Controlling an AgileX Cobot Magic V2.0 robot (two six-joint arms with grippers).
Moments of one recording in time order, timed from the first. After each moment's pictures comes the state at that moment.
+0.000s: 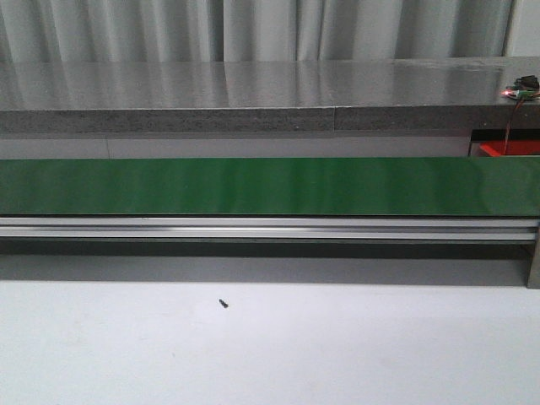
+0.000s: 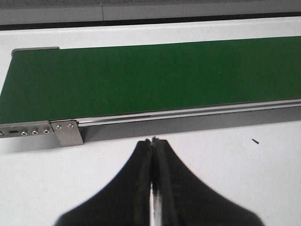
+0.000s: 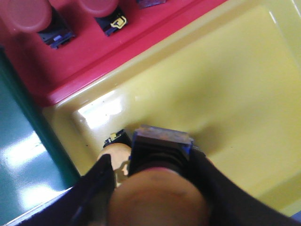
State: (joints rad) left arm -0.04 0.53 -0.58 -0.25 0.68 0.17; right arm -0.38 1.58 -1.39 -0.09 1.10 0.25
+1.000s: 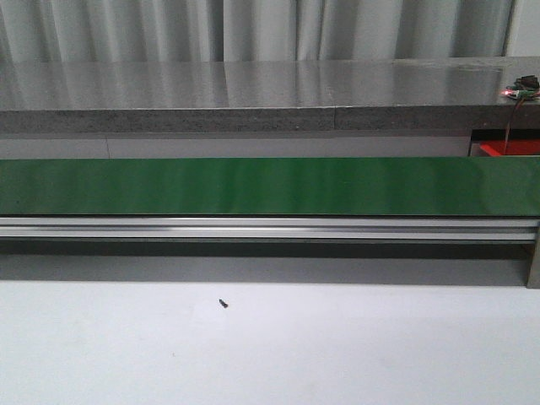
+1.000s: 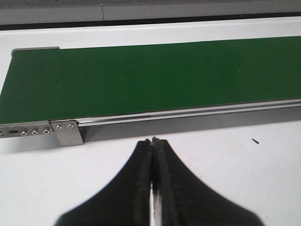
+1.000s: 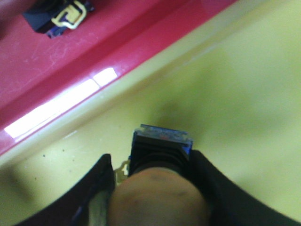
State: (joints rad) left arm -0.04 0.53 -0.58 -0.25 0.68 0.17; right arm -0.43 1.90 -1.37 -0.08 0.91 0.24
